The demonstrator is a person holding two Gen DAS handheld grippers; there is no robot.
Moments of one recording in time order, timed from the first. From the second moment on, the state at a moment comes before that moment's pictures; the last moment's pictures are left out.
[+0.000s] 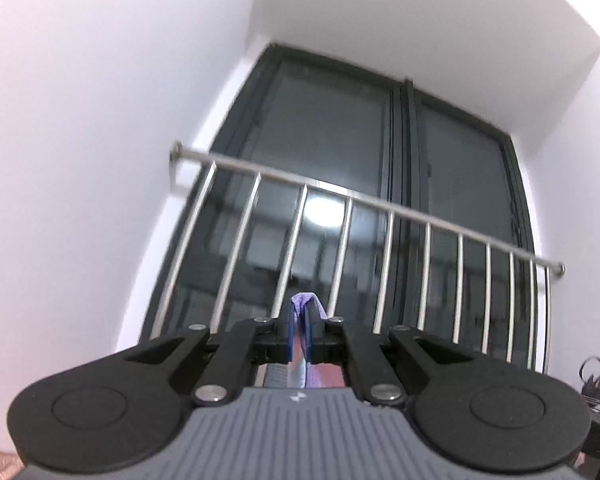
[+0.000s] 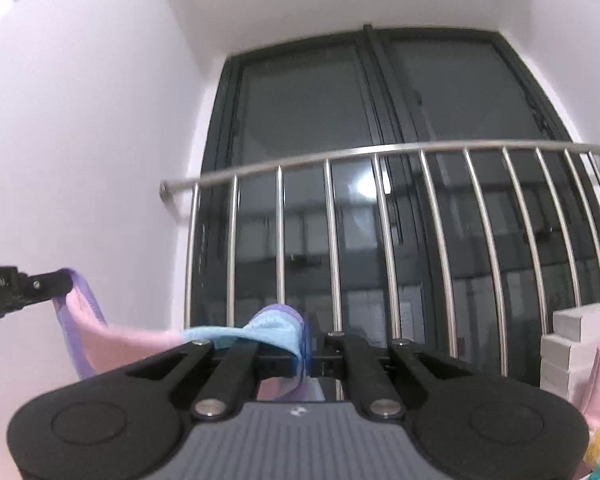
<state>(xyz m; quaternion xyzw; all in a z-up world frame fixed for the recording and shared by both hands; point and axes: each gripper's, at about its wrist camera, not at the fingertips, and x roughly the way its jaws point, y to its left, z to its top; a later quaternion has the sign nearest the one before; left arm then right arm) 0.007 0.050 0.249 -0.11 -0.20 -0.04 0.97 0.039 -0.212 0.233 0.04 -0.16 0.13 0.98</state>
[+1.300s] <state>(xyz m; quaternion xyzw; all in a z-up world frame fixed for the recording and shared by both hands) 0.338 -0.031 0.010 0.03 0.42 0.00 0.91 0.330 -0.231 0.032 -0.04 0.45 0.05 0.89</state>
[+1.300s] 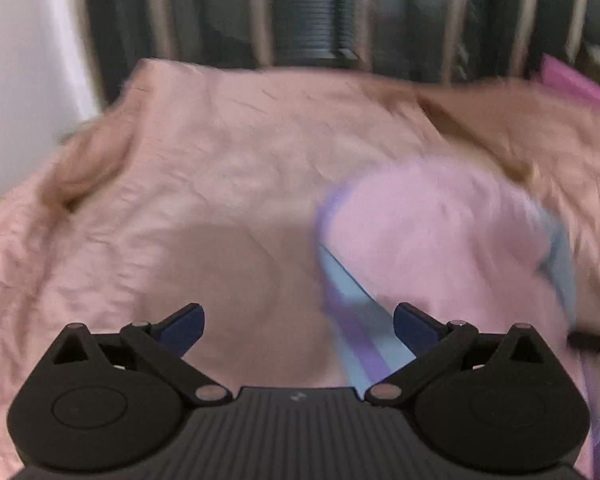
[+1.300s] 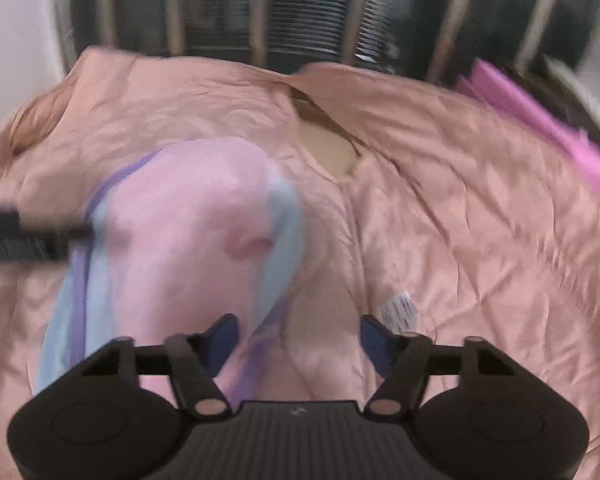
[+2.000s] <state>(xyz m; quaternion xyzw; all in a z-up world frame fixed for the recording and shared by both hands) 0.313 0.061 0.058 -0.10 0.27 0.16 0.94 0.313 -0.220 0.069 0.03 0.37 0.08 0.93</state>
